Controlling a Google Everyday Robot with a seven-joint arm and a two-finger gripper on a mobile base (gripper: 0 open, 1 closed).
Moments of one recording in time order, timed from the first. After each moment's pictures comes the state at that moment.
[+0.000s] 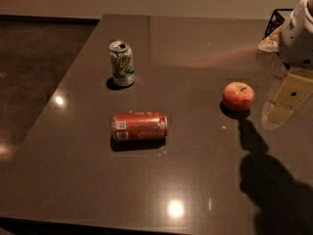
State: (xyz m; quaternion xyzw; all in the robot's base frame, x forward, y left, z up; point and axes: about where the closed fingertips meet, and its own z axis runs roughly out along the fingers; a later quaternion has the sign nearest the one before) arm 0.438 -0.217 0.976 -0.60 0.78 -0.03 0.16
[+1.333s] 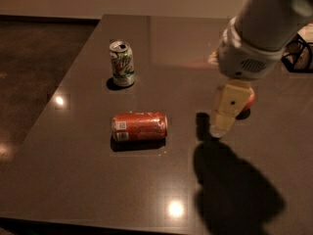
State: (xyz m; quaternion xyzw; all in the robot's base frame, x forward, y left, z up) arm 0.451 -0.136 0.944 -0.64 0.75 0.00 0.14
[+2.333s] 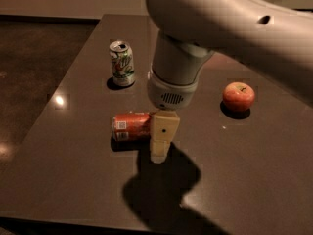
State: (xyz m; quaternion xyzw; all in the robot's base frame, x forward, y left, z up) arm 0.440 -0.022 0.878 -0.68 0.73 0.04 0.10
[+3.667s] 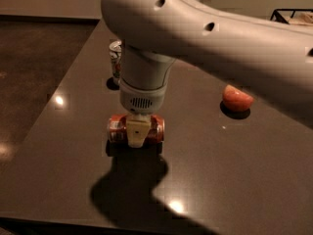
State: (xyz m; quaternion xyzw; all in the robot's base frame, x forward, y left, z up) arm 0.439 0.027 0.865 -0.68 0.73 0.03 0.08
